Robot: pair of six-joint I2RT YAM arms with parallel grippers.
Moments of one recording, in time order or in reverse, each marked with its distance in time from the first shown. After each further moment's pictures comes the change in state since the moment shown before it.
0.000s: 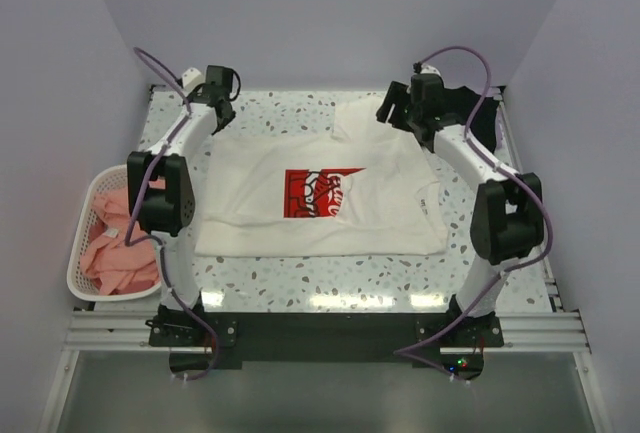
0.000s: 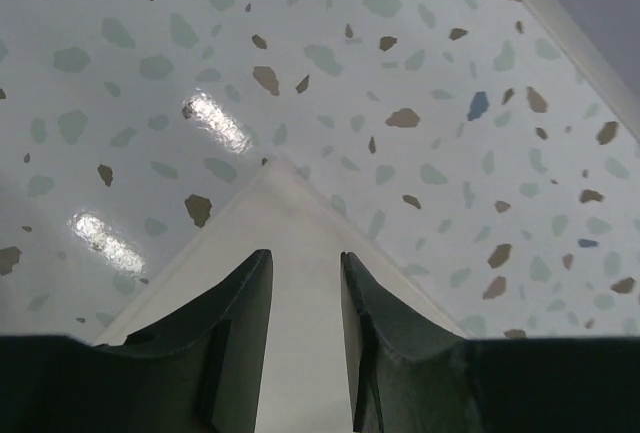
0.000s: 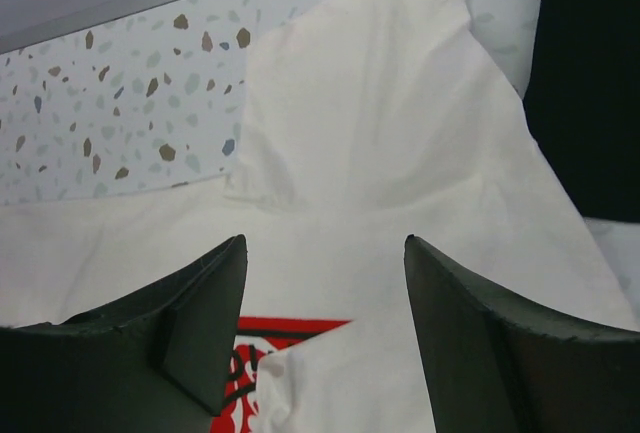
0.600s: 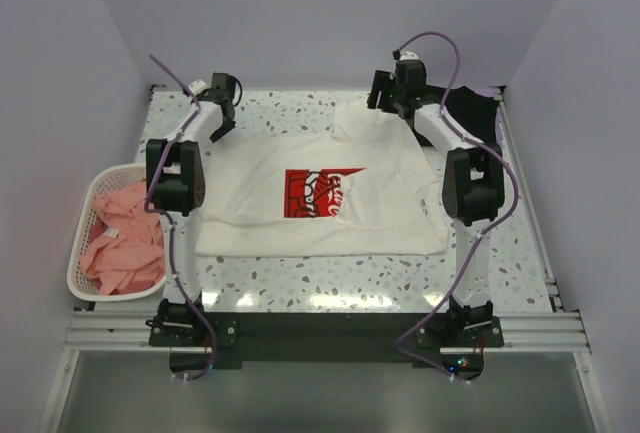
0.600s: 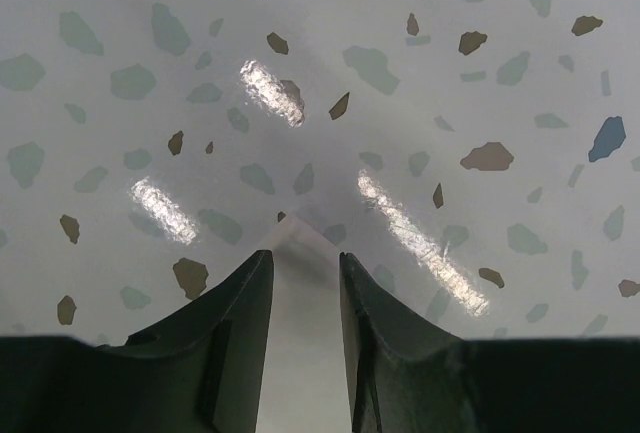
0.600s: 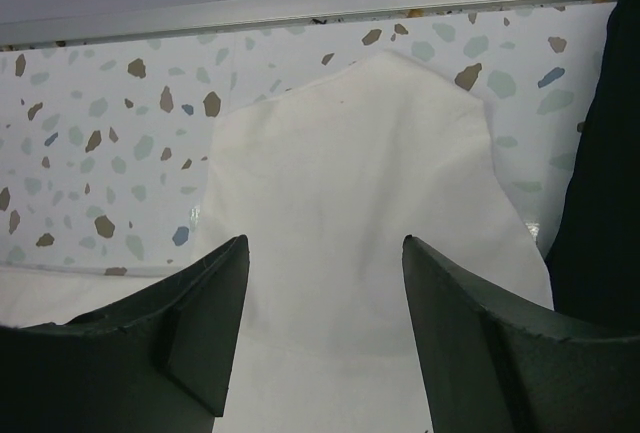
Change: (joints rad) left arm 0.047 0.302 0.220 -0.094 -0.017 0.032; right arm -0.013 0.435 0.432 0.007 -0.032 -0.163
